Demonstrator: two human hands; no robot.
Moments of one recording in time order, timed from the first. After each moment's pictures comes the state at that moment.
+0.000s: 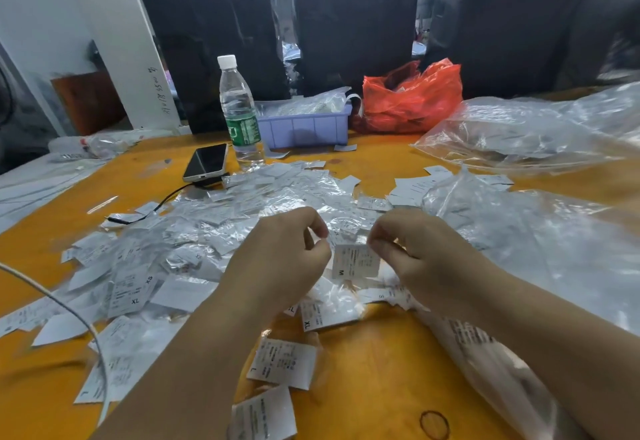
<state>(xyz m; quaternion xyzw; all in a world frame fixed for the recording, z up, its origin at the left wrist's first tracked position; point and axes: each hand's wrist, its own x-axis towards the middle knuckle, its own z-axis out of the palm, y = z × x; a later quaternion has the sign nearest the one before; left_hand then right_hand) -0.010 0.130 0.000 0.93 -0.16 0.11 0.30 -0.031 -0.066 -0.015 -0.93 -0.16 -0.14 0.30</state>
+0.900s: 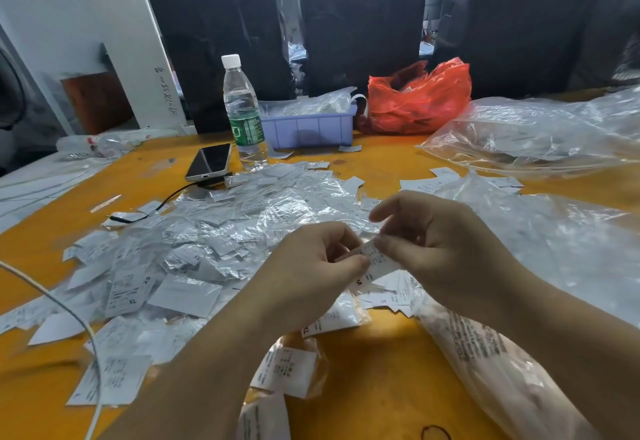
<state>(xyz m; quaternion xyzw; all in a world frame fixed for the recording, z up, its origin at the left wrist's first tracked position) -0.020 0.113 -0.001 0.87 -0.22 -0.03 0.45 -0.043 -0.068 0.001 -0.86 -0.17 -0.18 0.45</state>
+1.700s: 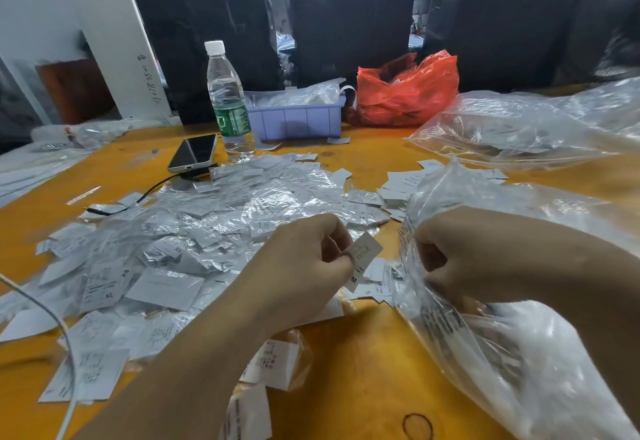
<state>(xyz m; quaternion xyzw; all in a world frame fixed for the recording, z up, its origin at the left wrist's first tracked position) -0.025 0.107 -0.004 0.89 -0.21 -0.01 0.40 -0.051 -0.096 0.030 -0.99 -0.07 0.08 0.04</state>
